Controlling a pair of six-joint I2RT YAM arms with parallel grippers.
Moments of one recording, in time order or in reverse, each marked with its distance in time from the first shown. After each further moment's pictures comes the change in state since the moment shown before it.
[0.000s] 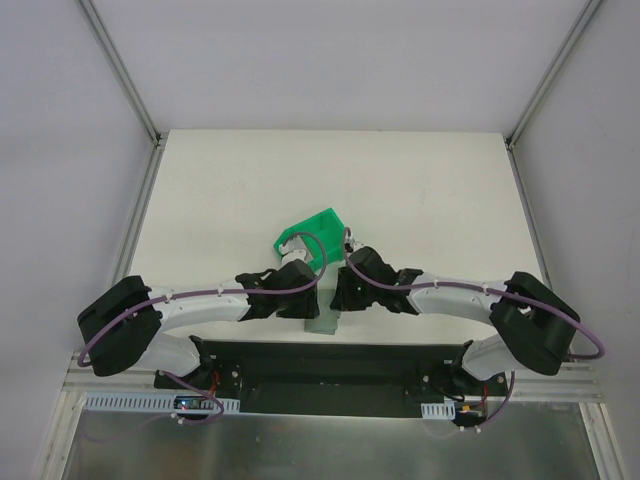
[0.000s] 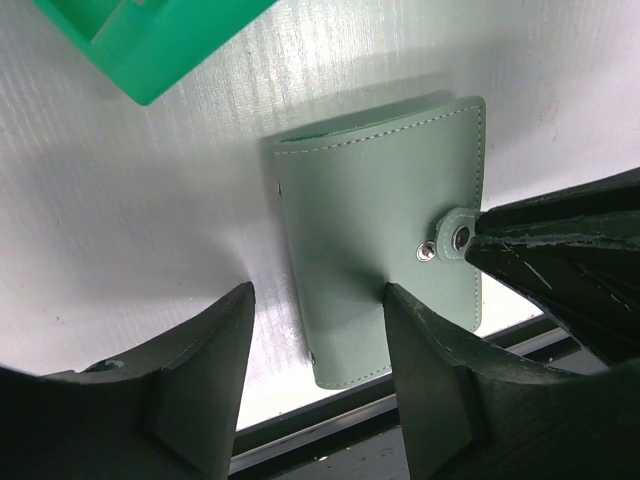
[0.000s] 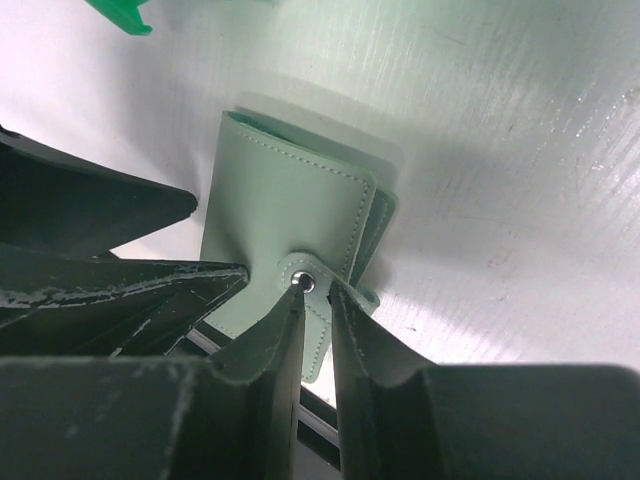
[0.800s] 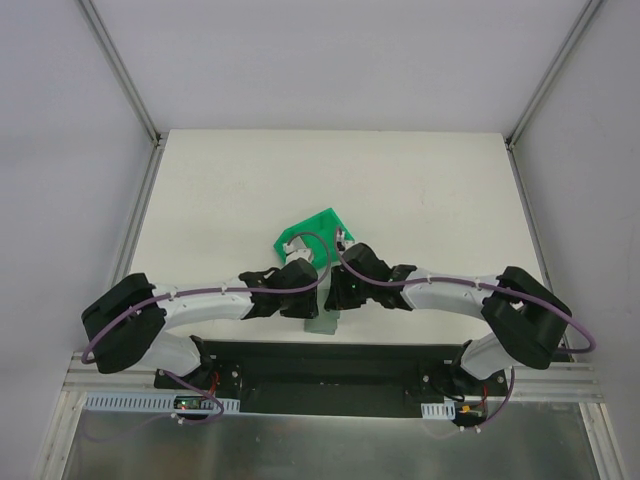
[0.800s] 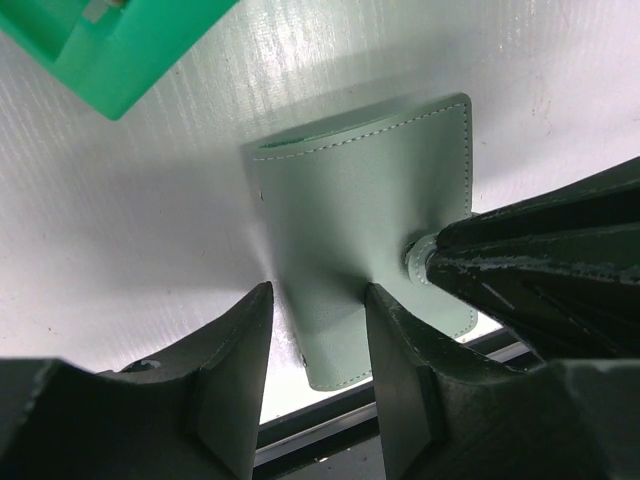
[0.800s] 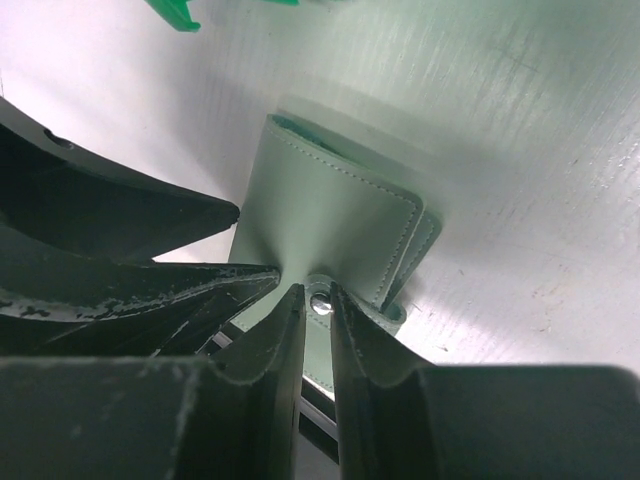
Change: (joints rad) left arm 0.000 0.023 0.019 -0.003 0.001 0.036; right arm 0.001 0.059 0.059 -0.002 -0.062 -0.049
